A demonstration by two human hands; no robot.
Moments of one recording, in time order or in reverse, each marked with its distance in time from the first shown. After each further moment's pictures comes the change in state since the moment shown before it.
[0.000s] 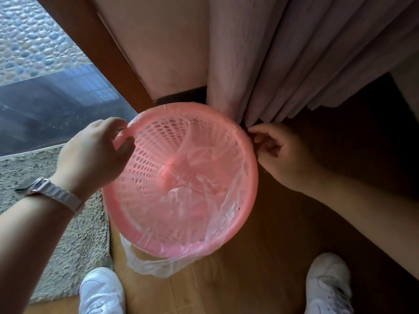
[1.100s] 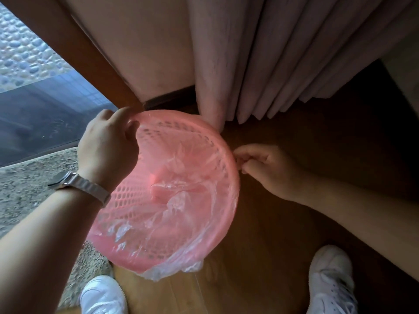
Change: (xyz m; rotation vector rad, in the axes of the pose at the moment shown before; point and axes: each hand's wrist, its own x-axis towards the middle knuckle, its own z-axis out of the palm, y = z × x) left_hand 0.024 0.024 0.029 -0.025 0.166 0.087; right_hand -0.015 -0.011 0.010 0.128 -0.193 0.032
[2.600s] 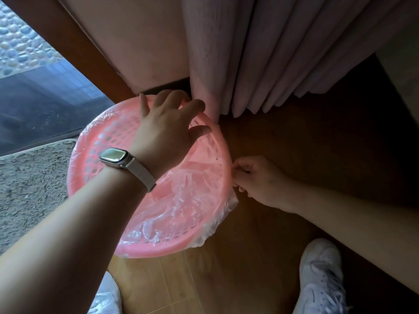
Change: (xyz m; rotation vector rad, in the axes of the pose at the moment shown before) left_hand 0.001 0.088 0.013 -0.040 -0.158 0.343; right_hand -0.016 0.005 0.021 0.060 -0.077 0.342
